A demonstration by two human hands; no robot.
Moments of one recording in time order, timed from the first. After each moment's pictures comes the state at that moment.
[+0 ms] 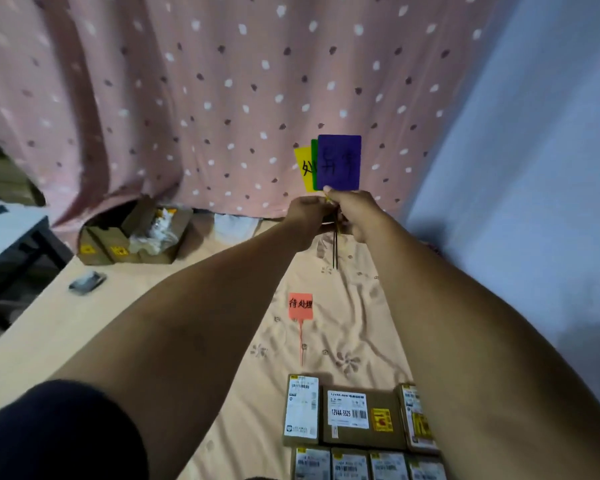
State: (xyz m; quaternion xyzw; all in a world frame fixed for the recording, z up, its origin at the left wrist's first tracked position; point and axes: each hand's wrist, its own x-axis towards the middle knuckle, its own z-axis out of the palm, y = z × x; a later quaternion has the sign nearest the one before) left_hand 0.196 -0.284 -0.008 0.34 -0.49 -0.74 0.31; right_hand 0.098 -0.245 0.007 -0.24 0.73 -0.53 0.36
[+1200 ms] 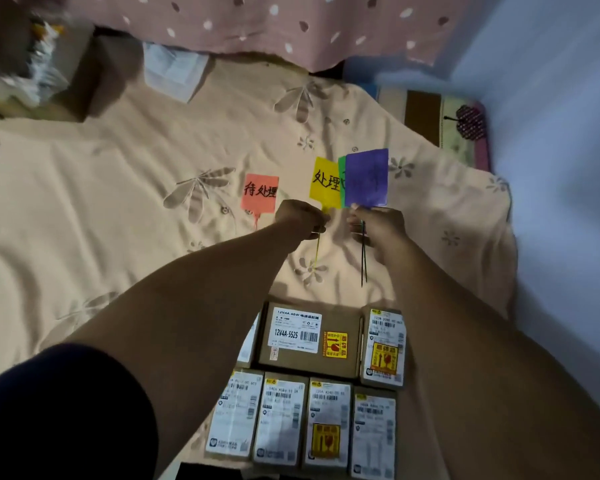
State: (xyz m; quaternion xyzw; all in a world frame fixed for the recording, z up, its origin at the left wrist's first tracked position) left_hand 0.075 -0.240 -0.323 0.60 -0.46 -0.65 0.09; right_hand -0.065 -0.153 -0.320 -0.05 0.77 -0.46 0.44
